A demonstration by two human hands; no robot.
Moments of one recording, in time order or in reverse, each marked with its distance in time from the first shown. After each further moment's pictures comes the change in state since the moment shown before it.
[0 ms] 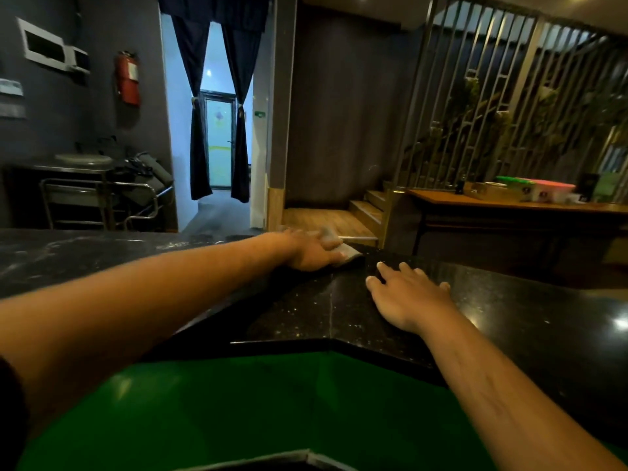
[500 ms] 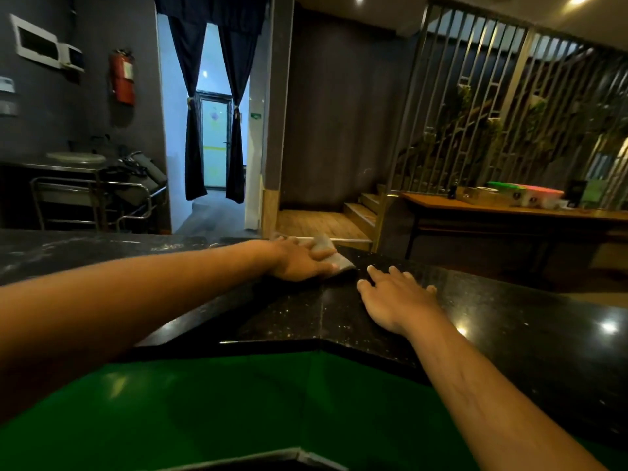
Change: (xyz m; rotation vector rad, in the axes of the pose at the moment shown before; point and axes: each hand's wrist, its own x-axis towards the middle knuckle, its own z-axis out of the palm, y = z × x) left_hand -0.023 0.001 0.004 0.046 -0.024 0.023; right_hand 0.000 0.001 0.000 0.026 0.012 -0.006
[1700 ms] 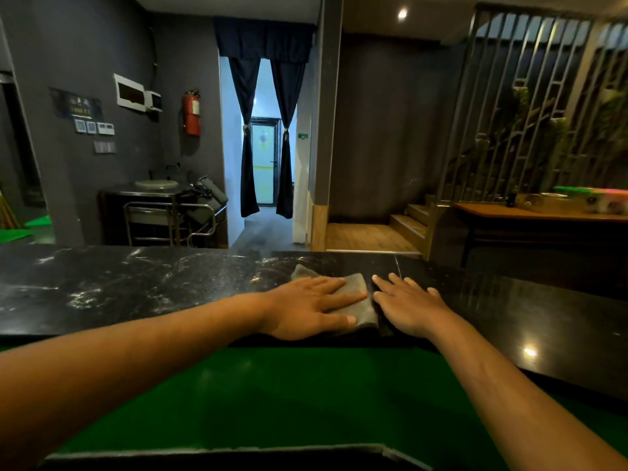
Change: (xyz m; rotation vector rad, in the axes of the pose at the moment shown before) left_hand -0.168 -0.059 0.034 -0.041 0.061 0.183; right_hand -0.029 -0.090 0.013 -0.010 -0.087 -0.249
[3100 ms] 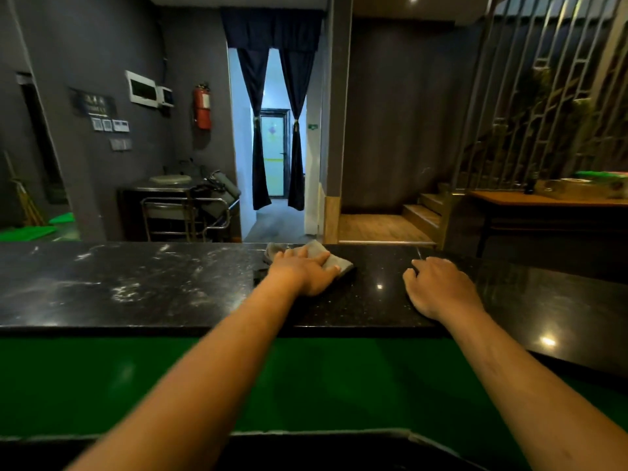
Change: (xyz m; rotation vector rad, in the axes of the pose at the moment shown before) left_hand 0.024 -0.056 -0.010 -0.030 0.060 -0.523; right_hand 0.000 -0.014 -0.002 0.001 0.321 0.134
